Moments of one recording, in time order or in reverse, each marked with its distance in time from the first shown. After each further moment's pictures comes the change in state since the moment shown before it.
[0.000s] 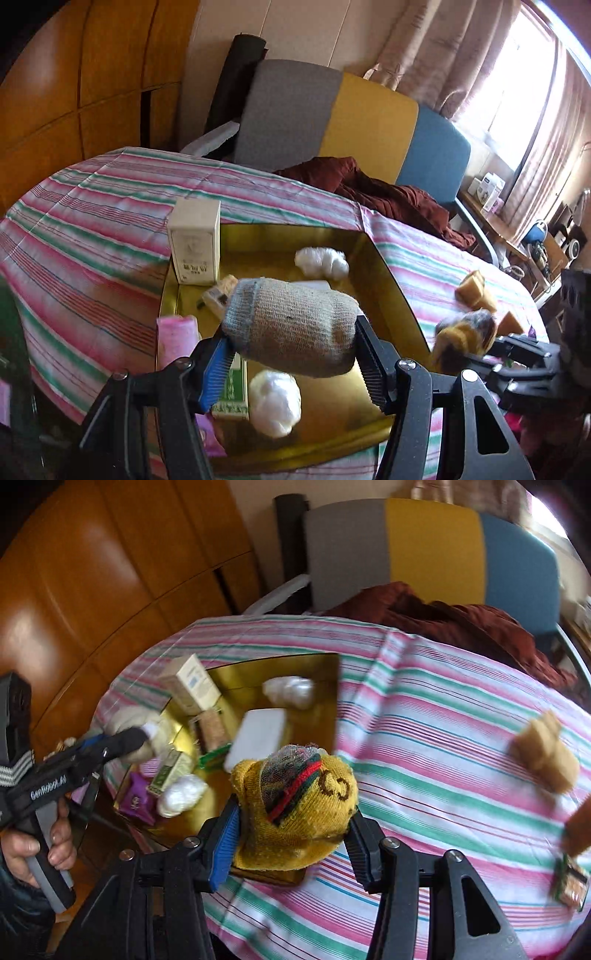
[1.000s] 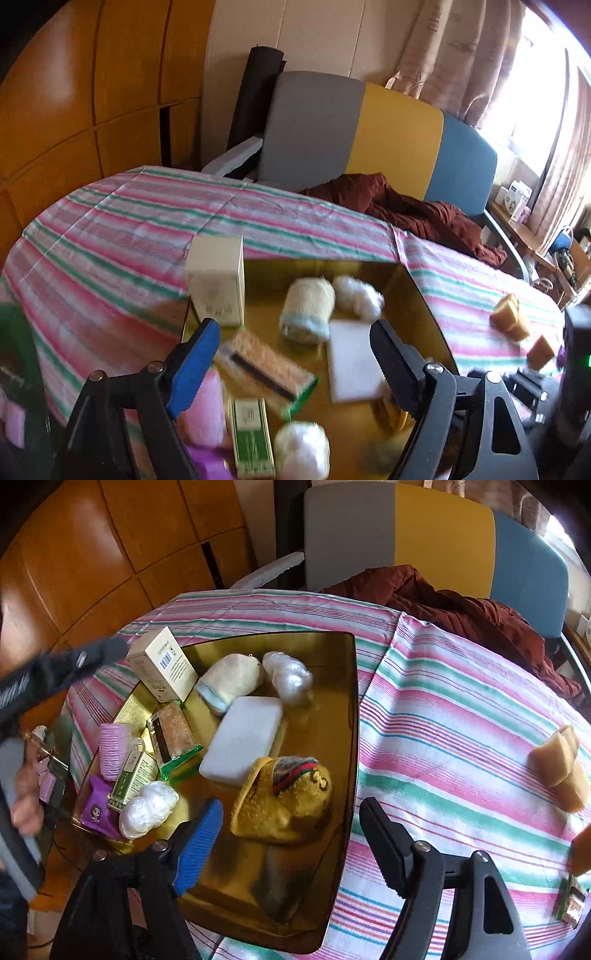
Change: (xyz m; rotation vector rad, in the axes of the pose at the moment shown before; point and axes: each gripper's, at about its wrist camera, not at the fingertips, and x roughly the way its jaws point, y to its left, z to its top) left arm 0.023 0.001 0.022 0.013 -0.047 0.130; right arm 0.053 0.003 0.010 0.012 0.064 -0.084
